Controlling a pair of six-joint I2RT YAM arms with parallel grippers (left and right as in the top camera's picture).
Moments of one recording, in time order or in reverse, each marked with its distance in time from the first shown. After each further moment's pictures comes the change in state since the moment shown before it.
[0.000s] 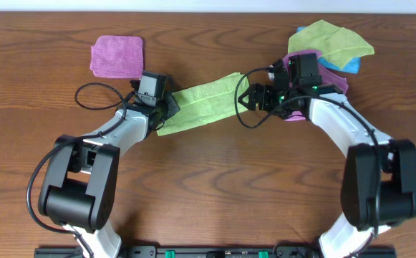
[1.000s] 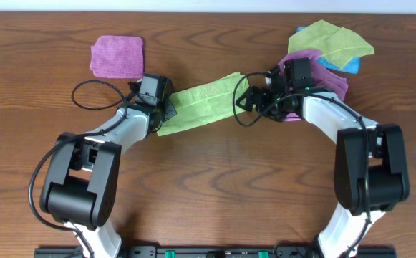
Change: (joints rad) left arm 0.000 0.019 0.010 -0.062 -0.087 0.043; right arm 0.000 0.102 0.000 0.063 -0.003 0.065
